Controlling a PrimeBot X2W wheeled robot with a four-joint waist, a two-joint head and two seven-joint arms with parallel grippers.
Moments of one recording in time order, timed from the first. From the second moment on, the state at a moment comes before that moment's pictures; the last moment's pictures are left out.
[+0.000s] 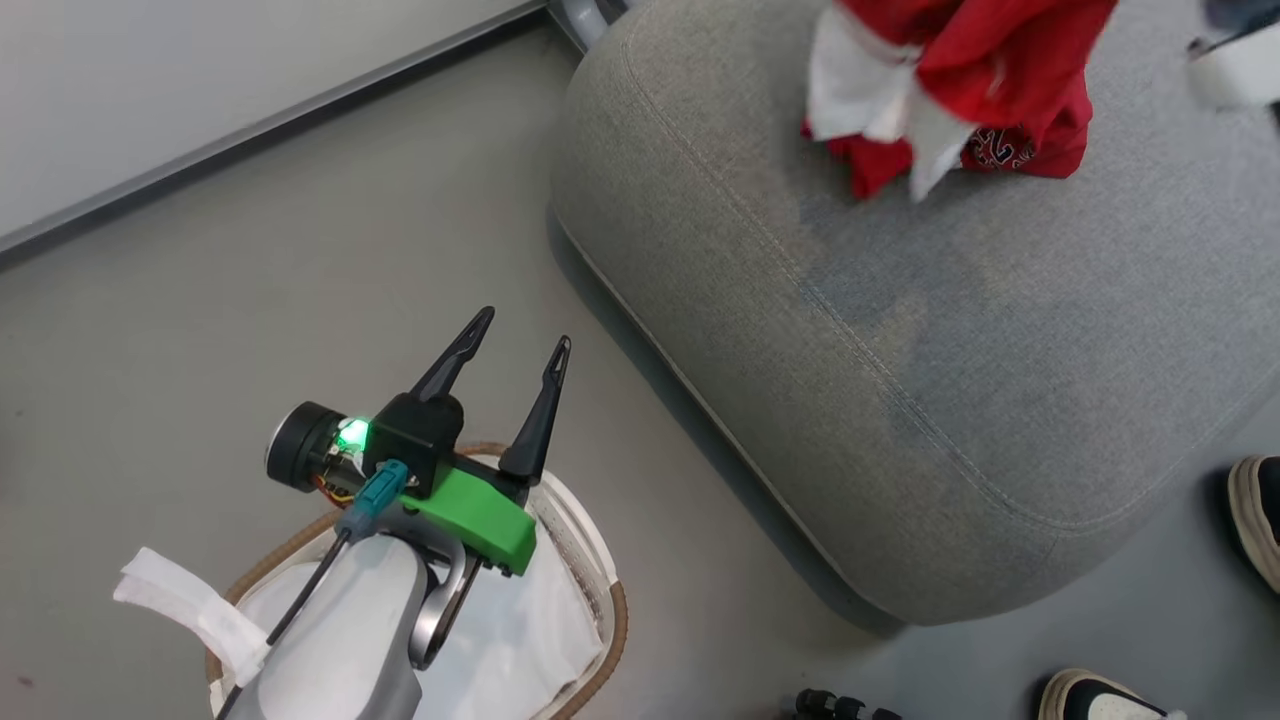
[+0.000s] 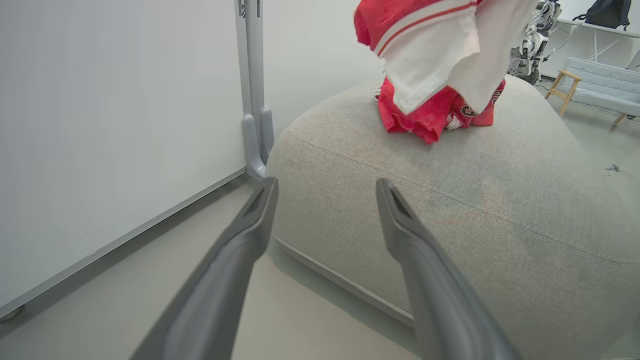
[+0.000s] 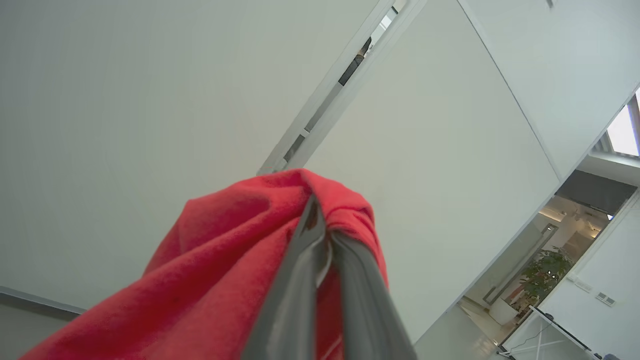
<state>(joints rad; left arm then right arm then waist) -0.42 0.16 -0.49 0.39 -0.25 -0.13 -0.26 -0.95 -0.44 0.19 0.28 0.08 0.13 -0.26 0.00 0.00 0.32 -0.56</state>
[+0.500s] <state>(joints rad) -0.52 0.24 -0.52 0.36 -0.23 -0.13 -0.26 -1.08 -0.46 -0.15 0.70 -0.02 0.13 -0.26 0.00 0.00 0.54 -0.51</state>
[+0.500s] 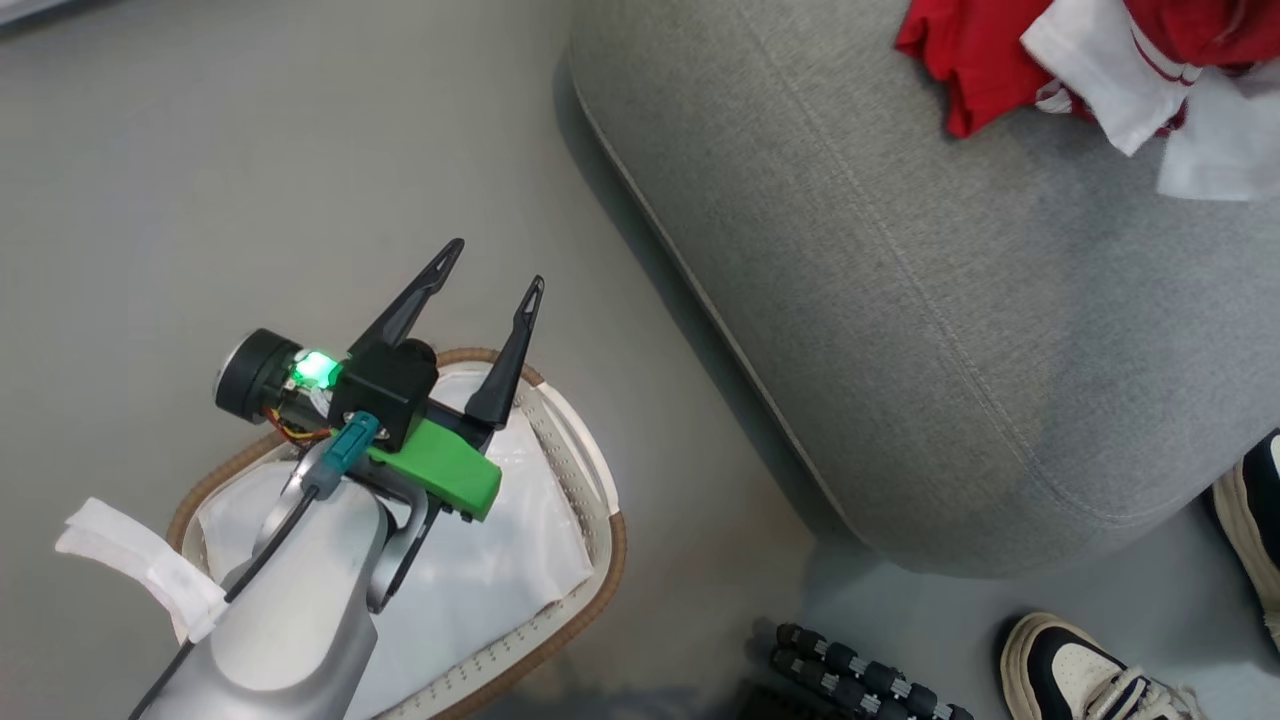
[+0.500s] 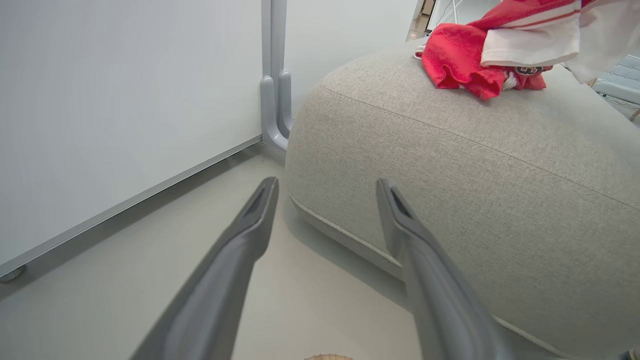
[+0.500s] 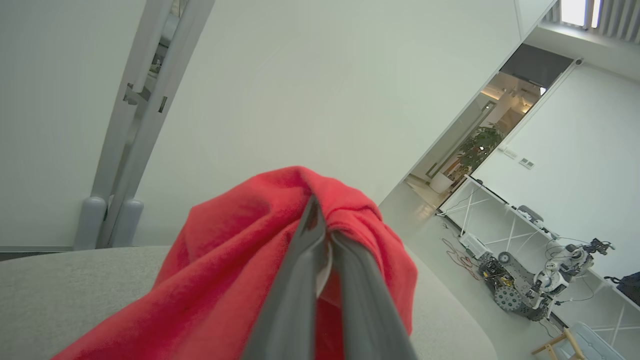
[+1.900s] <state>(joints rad) -0.44 0.13 -0.58 0.29 -0.26 -0.13 -0.26 -0.61 -0.22 -0.27 0.55 -0.04 0.13 -0.26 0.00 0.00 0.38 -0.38</state>
